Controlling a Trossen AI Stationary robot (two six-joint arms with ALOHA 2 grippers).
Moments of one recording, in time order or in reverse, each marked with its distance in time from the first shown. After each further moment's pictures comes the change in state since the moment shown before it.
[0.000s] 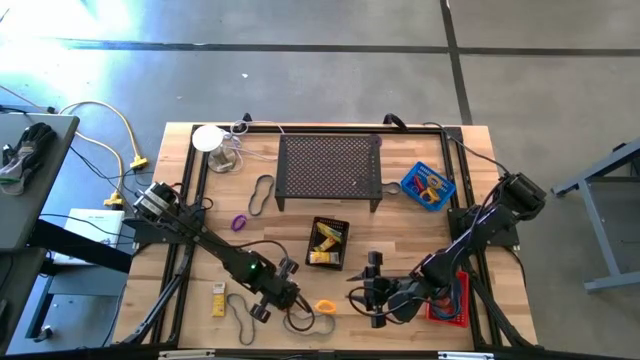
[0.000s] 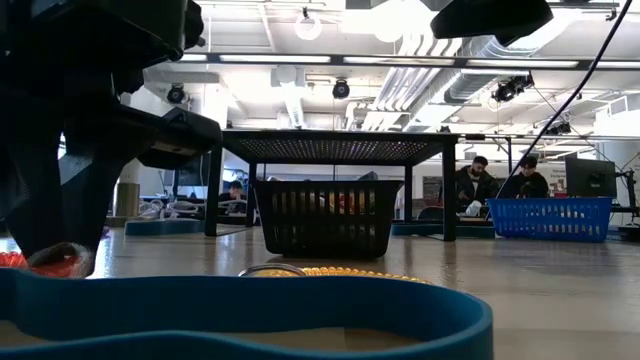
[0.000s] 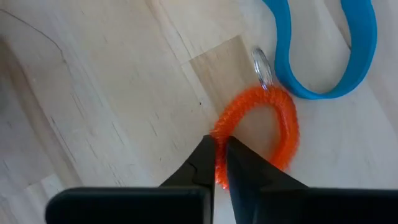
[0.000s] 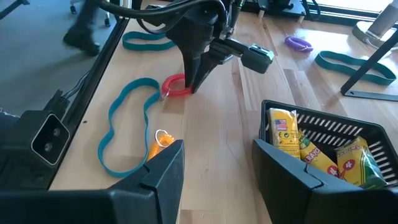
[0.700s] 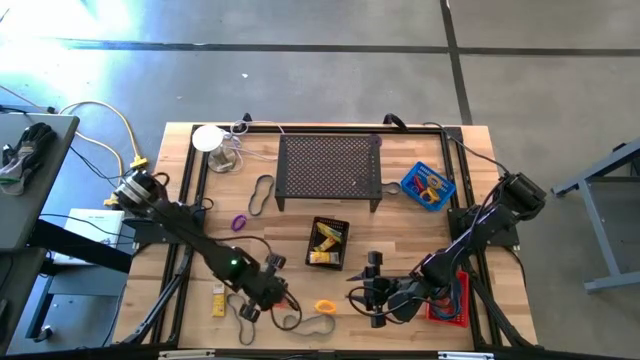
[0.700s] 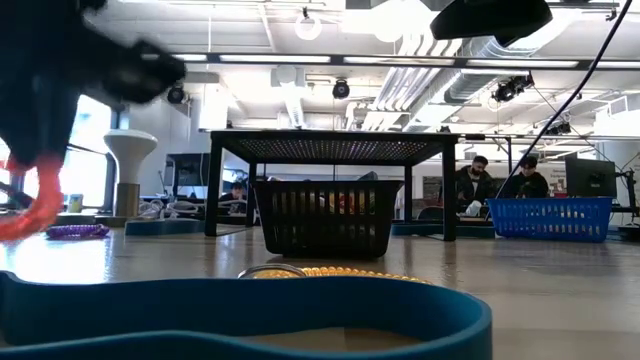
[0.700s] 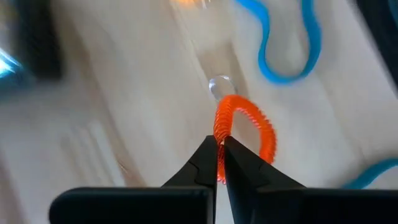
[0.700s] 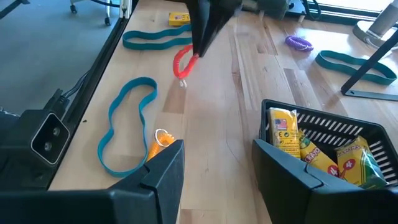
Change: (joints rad) left arm -0.051 -0.199 -0.006 -0.141 -0.118 -0.105; right arm -0.001 0.000 0.000 -0.002 -0.003 0.000
